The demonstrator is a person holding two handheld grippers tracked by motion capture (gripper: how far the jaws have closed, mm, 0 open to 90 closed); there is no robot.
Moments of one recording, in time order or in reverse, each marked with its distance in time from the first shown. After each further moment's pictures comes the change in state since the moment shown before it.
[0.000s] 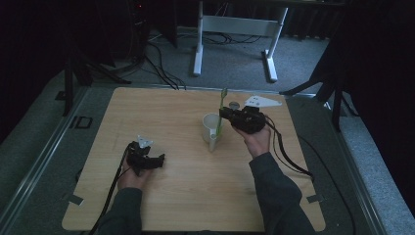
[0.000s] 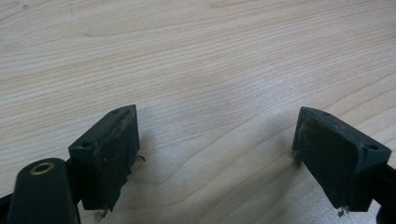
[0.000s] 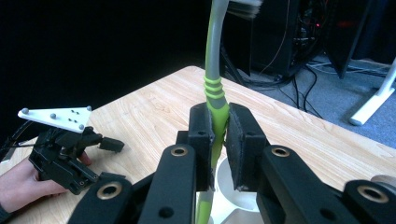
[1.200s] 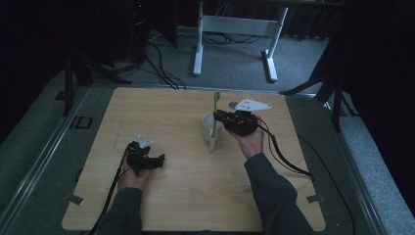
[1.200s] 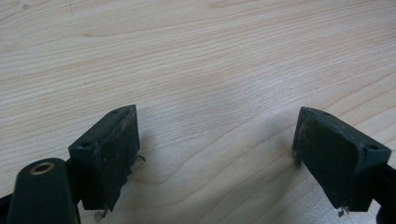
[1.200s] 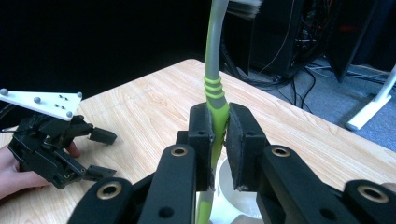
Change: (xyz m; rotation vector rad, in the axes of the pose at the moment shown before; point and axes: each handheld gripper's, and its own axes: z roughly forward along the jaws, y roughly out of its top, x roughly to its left) left arm 0.000 0.000 0.000 -0.001 0.000 0.000; right arm 0.005 -0.012 0.021 0.015 -0.006 -0.059
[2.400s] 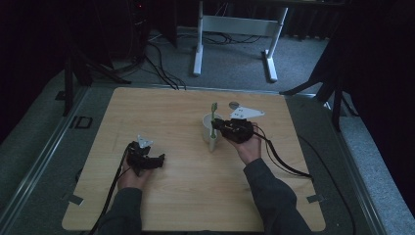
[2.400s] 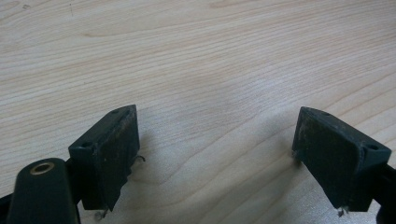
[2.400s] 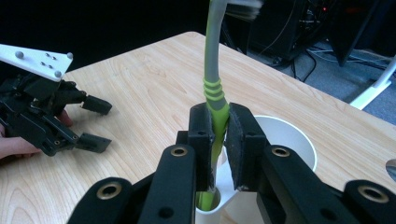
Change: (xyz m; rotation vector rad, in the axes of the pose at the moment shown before) left arm 0.000 0.000 0.000 0.000 0.000 0.000; right arm 0.006 -0.023 0.010 0.083 -0.008 -0.036
